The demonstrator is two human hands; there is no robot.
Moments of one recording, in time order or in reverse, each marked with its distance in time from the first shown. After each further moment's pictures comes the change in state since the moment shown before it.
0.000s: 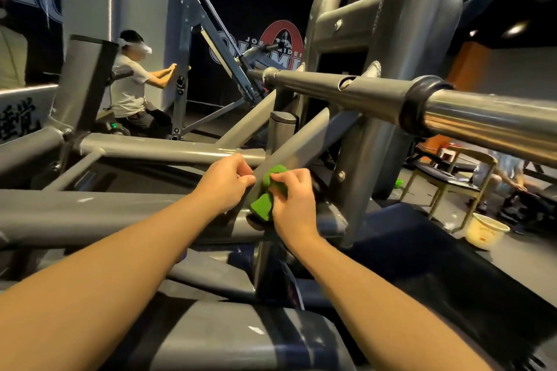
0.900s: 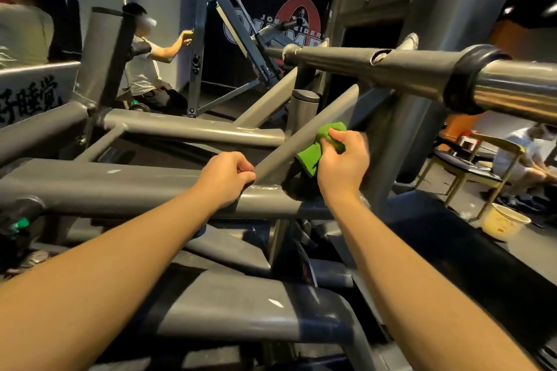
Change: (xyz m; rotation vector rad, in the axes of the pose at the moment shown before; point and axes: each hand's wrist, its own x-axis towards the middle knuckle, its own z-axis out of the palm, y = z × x) left_hand -0.022 -0.043 -0.011 0.093 -0.011 -0.072; right_hand 0.036 -0.002 -0.020 0.197 0.293 0.299
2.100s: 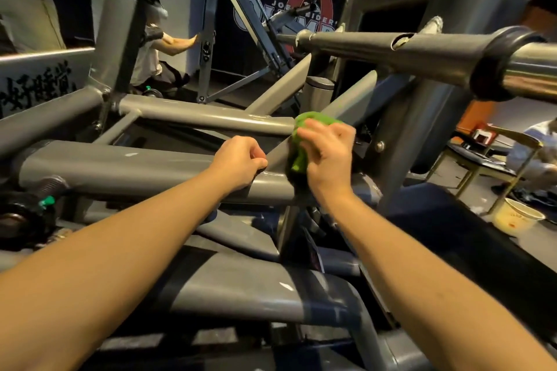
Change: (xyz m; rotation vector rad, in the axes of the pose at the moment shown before) left_hand -0.005 0.003 -0.006 -0.017 -0.027 -0.028; right_hand -0.027 0.012 0.016 -0.212 -0.257 -0.438
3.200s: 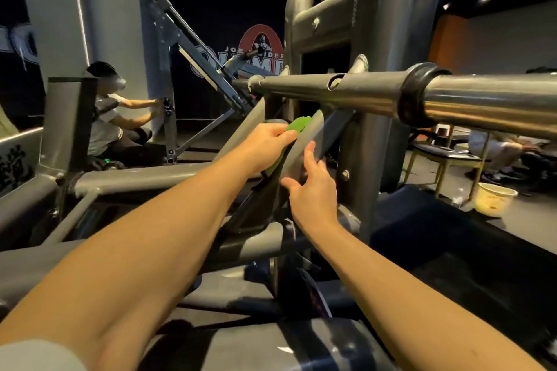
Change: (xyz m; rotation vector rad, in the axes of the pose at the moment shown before) left_hand 0.090 0.131 0.004 -0.208 -0.195 0.295; right_hand 0.027 -0.013 -0.020 0.063 -0.046 0.606
